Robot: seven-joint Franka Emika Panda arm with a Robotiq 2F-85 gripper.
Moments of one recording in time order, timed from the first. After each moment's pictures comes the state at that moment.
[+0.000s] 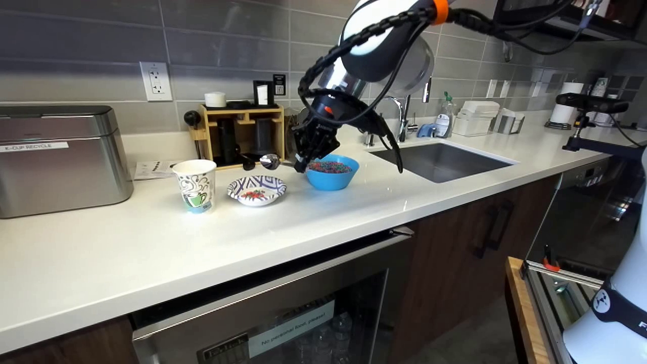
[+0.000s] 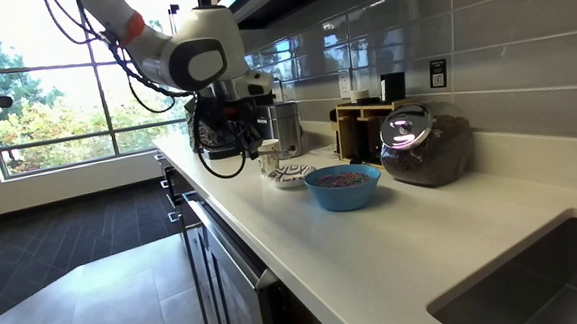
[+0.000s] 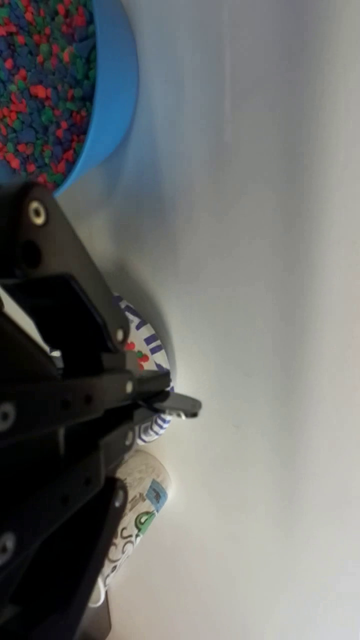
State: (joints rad) arm 0.01 0.02 -0.04 -2.29 0.35 2.70 0.19
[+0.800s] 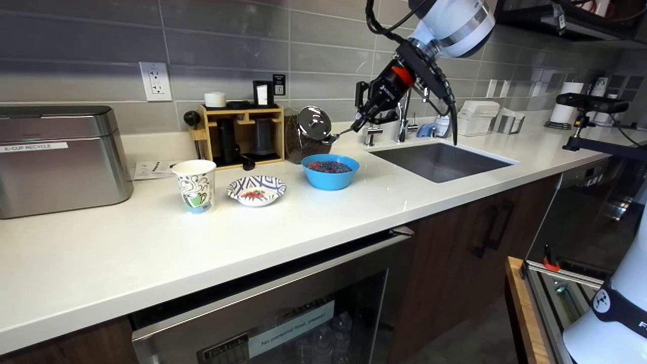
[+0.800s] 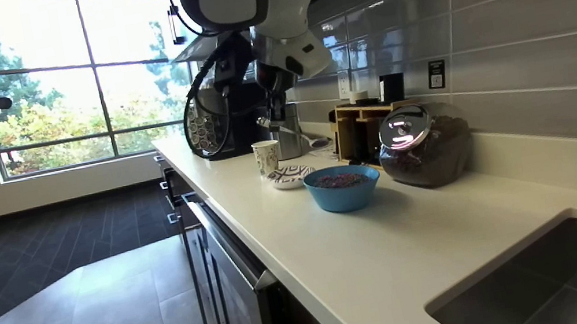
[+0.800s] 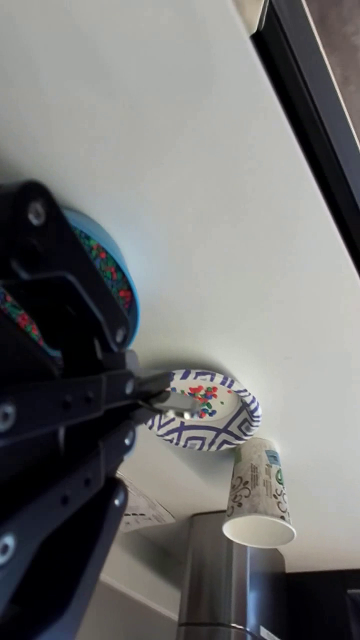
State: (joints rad) arm -0.18 -0.20 -0.26 -2.33 0.79 2.26 0.10
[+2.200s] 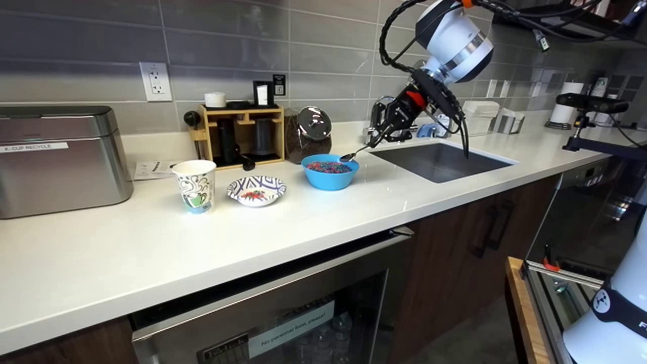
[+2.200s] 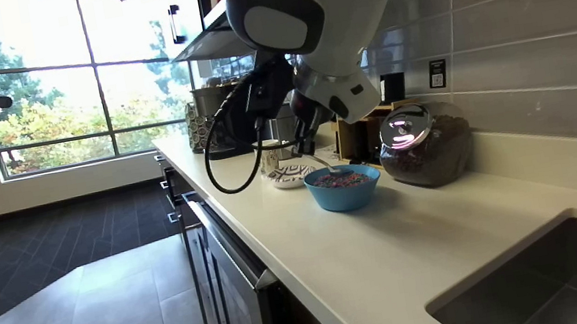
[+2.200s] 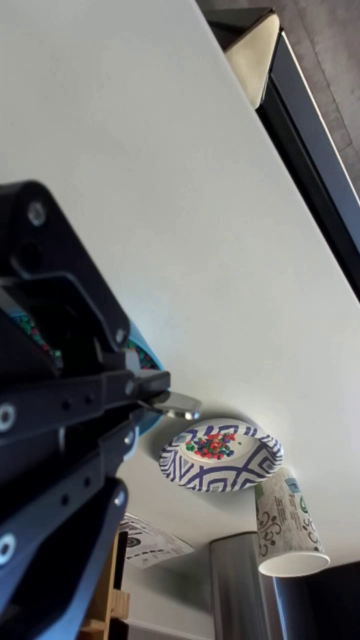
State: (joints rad) arm -0.30 -0.04 -0.35 -2.28 0.90 2.08 -0.07
